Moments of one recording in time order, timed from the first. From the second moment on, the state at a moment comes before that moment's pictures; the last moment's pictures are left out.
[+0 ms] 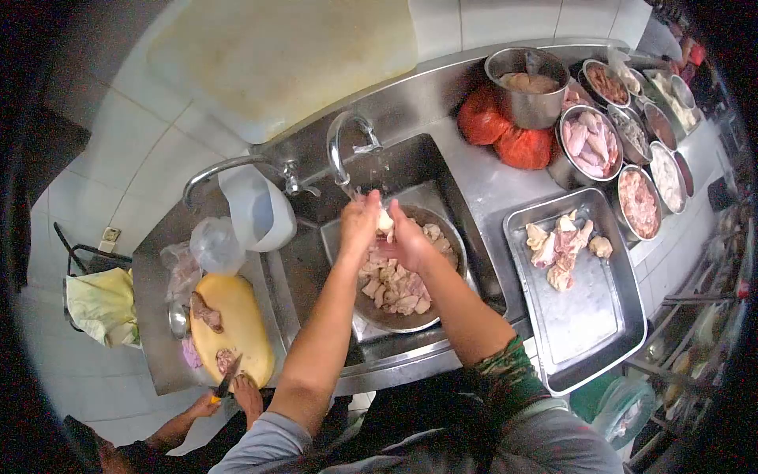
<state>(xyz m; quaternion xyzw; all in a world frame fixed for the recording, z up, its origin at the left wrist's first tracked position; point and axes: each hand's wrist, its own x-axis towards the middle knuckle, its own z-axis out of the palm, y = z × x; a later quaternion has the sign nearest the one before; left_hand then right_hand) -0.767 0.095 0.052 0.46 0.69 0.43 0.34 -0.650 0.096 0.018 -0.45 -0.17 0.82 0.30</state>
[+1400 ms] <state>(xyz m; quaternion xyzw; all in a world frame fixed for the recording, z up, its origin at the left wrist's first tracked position) -0.766 0.116 -0.213 0.51 0.81 0.05 0.29 -0.566 0.013 0.077 -0.61 -0.68 0.36 0.18</state>
